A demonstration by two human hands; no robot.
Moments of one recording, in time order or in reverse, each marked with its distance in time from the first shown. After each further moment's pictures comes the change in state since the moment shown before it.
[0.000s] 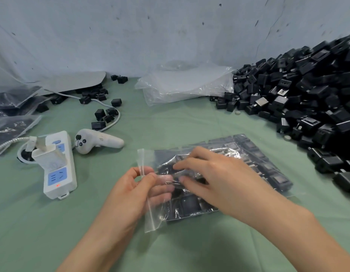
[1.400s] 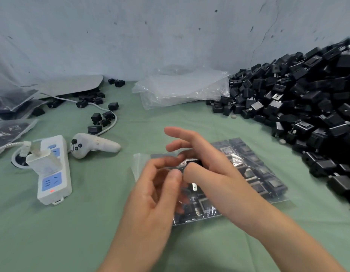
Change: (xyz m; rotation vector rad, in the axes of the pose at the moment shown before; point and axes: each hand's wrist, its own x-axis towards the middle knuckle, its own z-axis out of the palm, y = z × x) left_hand -0.033 0.002 0.038 0.301 -0.154 0.462; right_hand 0.000 -0.021 -0.008 1.219 0.083 0.043
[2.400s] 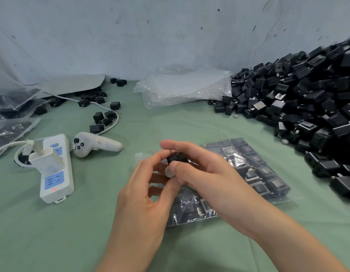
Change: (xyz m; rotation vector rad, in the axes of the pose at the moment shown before) left_hand 0.004 -0.013 -0.010 0.267 0.158 0.158; right_hand 0.005 0.012 0.001 0.120 0.004 0.111
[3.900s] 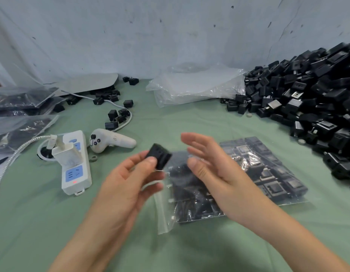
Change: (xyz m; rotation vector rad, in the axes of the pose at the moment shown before) left_hand 0.021 -0.003 -0.046 -0.512 0.078 -0.538; right_hand 0.002 0.018 -0.001 -0.359 0.033 -0.226
